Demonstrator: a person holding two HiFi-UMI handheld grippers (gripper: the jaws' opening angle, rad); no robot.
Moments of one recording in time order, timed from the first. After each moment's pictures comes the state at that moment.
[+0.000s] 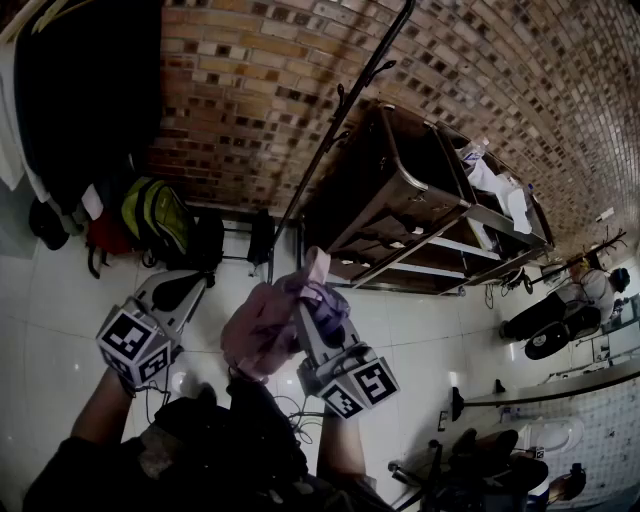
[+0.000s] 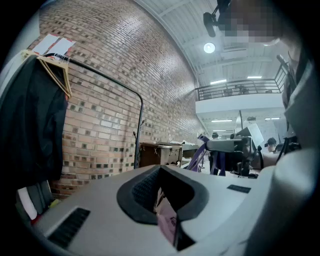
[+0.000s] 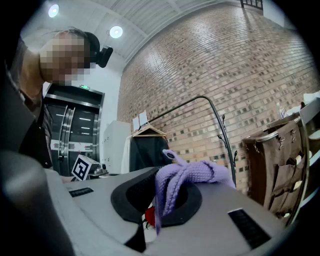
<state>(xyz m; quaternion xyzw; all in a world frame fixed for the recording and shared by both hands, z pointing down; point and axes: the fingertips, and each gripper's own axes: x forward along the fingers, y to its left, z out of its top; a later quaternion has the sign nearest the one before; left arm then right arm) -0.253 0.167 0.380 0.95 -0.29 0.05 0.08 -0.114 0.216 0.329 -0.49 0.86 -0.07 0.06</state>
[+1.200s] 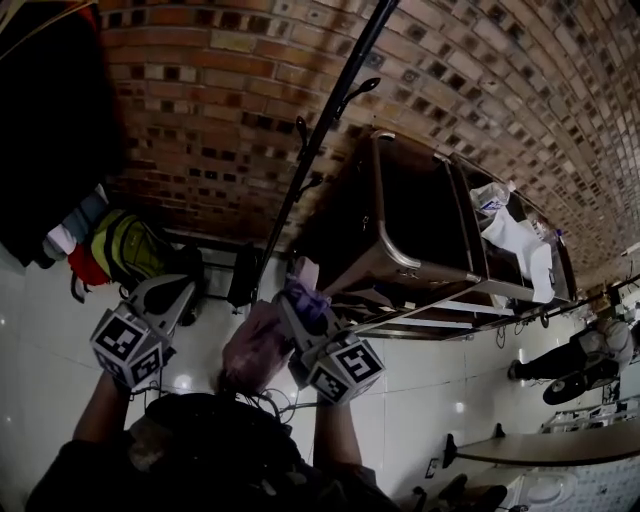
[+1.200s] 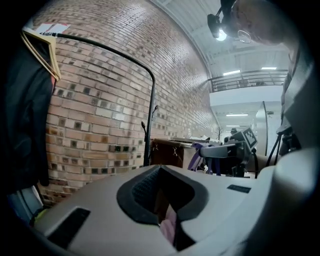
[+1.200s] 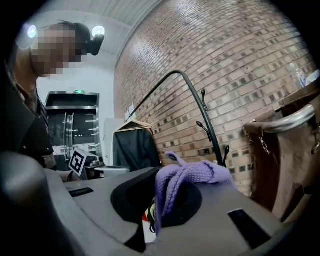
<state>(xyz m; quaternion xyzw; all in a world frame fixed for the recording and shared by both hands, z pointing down) -0.045 -0.065 0.422 0.93 -0.34 0.08 0.11 0.095 -0.055 0.397 -0.43 0.89 -0.14 0.03</state>
